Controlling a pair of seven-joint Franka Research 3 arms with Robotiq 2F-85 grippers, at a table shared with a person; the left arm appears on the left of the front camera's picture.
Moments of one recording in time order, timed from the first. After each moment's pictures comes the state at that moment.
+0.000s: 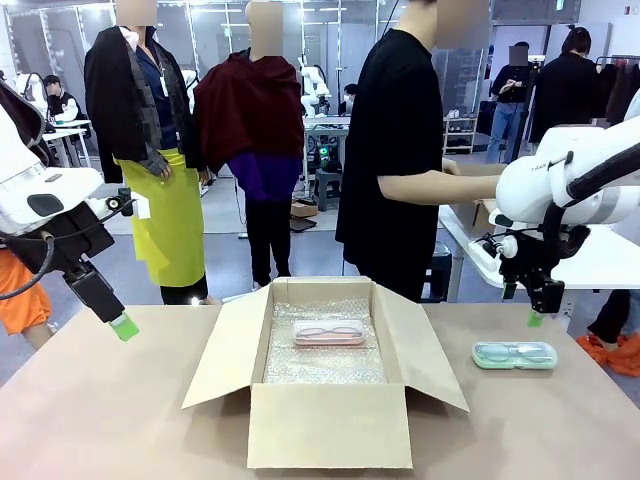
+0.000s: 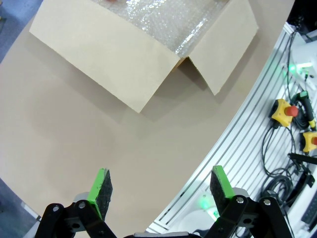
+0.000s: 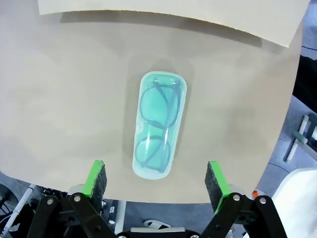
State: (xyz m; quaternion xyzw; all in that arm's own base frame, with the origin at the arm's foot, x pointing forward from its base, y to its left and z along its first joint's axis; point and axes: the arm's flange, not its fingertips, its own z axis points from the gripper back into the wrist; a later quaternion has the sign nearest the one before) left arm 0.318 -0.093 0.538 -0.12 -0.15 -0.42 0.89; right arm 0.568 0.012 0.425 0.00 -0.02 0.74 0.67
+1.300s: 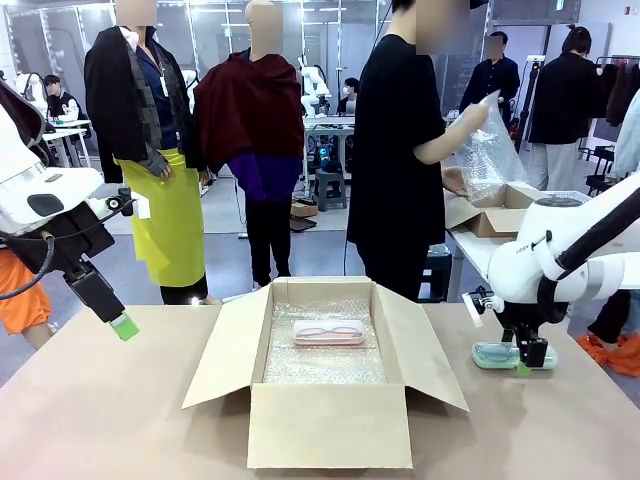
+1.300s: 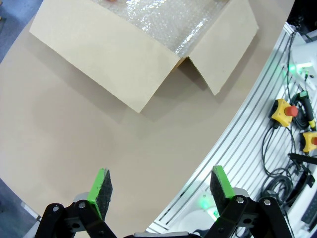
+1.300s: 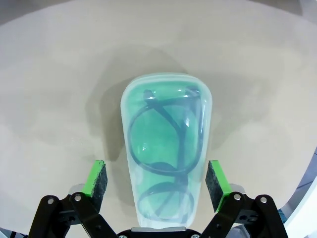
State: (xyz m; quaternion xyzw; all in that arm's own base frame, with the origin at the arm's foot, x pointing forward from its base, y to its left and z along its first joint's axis) left arm 0.318 -0.093 0.538 -0.12 -0.15 -0.42 0.89; right arm 0.556 0.010 0.315 -0.05 -0.03 0.68 0.73
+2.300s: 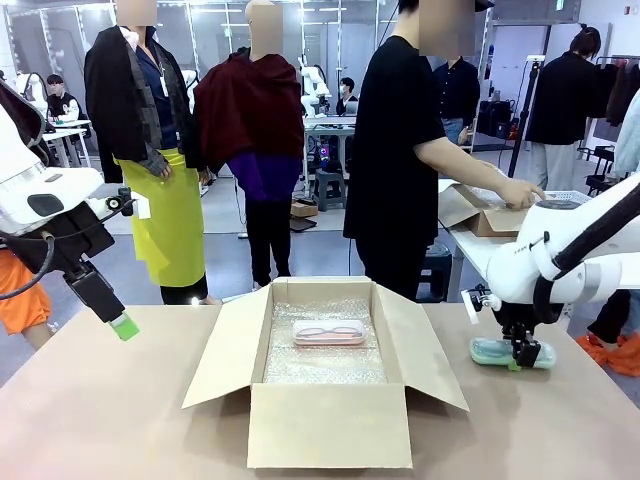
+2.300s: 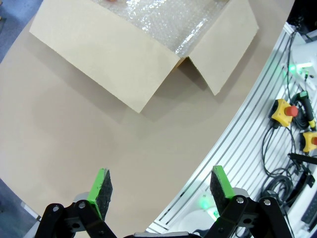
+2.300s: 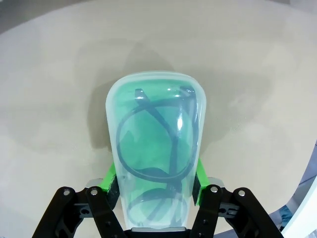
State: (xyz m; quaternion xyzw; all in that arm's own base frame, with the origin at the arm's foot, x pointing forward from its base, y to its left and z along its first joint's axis) left arm 0.318 -0.093 0.538 -0.12 -0.15 -0.42 0.89; right arm 0.564 0.011 0.316 -0.04 -0.04 0.66 0.75
